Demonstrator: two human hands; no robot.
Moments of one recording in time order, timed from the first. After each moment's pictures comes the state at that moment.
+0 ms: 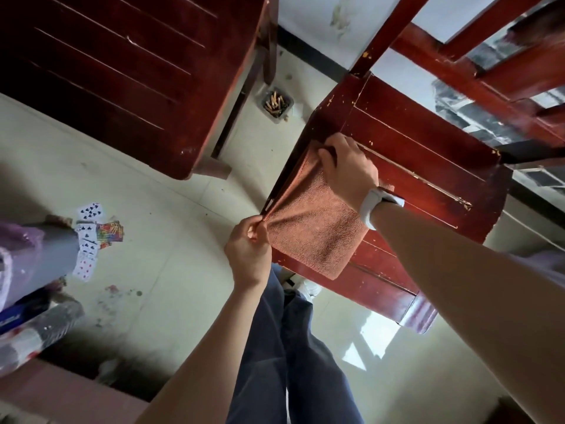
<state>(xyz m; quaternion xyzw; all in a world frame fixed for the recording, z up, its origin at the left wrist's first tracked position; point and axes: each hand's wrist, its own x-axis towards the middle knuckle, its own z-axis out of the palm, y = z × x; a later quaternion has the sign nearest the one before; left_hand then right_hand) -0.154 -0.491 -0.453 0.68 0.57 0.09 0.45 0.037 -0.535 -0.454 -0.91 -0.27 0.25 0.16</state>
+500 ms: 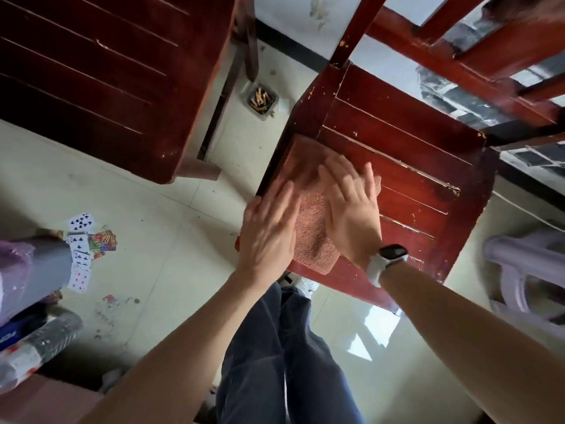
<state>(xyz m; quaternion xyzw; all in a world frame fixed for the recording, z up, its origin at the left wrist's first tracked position) -0.128 -0.495 -0.455 0.96 0.17 -0.05 0.21 -0.013 -0.604 -0.447 -0.90 -0.41 0.08 0.12</state>
